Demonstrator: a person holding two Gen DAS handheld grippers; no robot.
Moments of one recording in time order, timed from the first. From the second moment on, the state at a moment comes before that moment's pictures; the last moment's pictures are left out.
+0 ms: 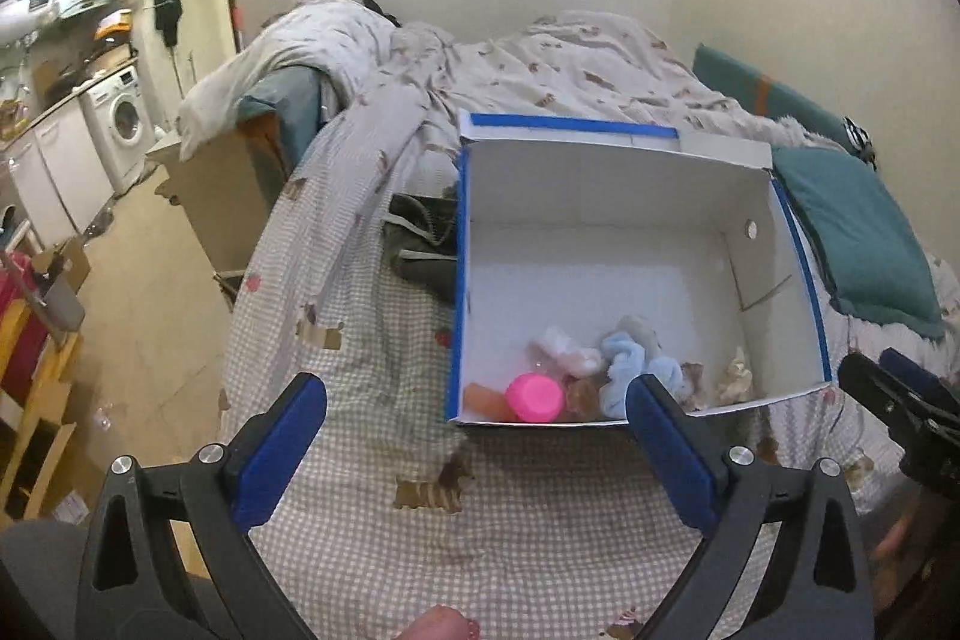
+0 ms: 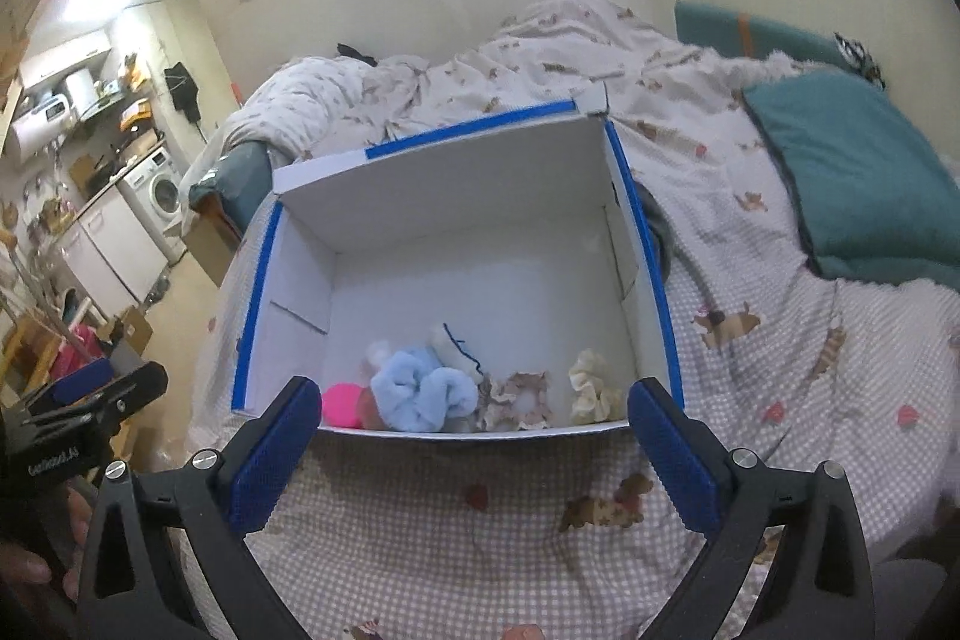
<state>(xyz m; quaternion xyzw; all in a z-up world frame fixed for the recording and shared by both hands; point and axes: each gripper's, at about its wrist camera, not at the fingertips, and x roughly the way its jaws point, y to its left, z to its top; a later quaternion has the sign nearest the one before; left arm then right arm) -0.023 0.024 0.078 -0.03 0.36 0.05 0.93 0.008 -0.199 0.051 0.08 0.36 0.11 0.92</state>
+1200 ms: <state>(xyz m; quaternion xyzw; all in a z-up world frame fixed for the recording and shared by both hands) -0.031 0.015 0.025 -0.03 0.38 0.03 0.92 -0.001 -0.169 0.007 0.01 0.36 0.09 0.93</state>
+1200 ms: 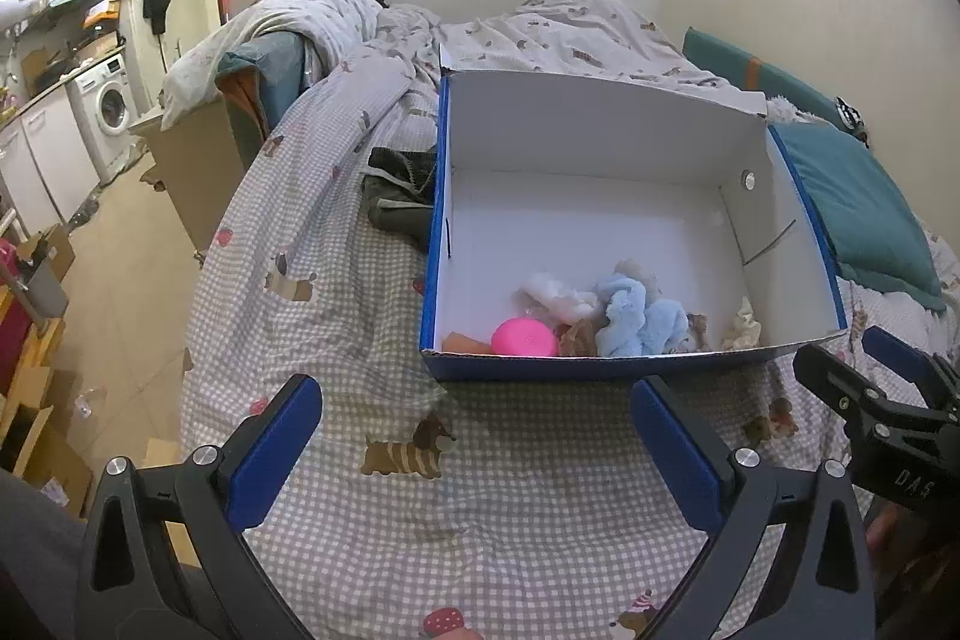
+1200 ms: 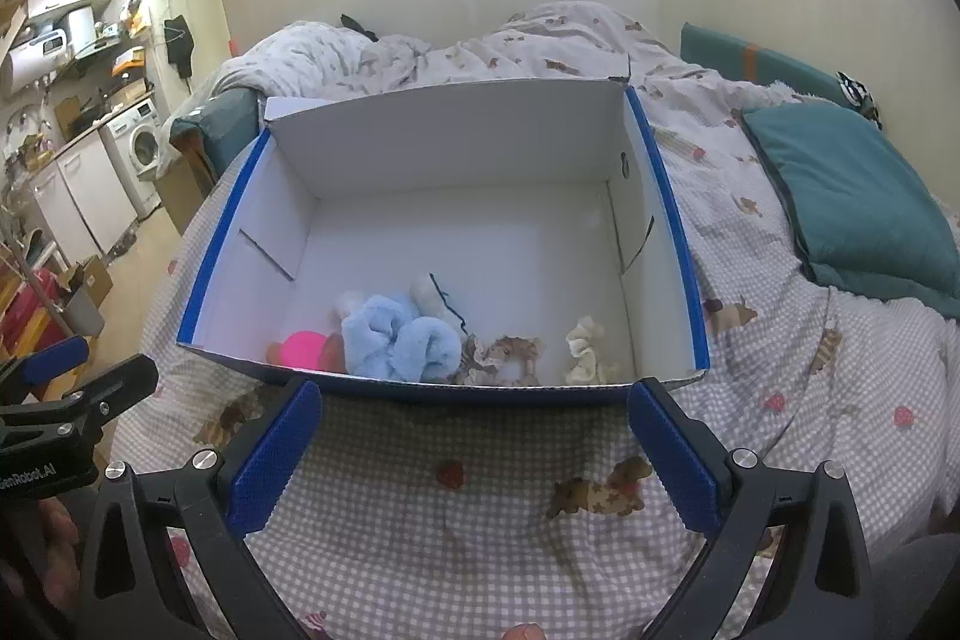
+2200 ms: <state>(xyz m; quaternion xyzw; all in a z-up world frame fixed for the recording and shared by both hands) -0.031 0.016 0.027 -0.03 0.38 0.03 0.92 0.000 -0.169 0.005 0.01 0.36 0.09 0.93</state>
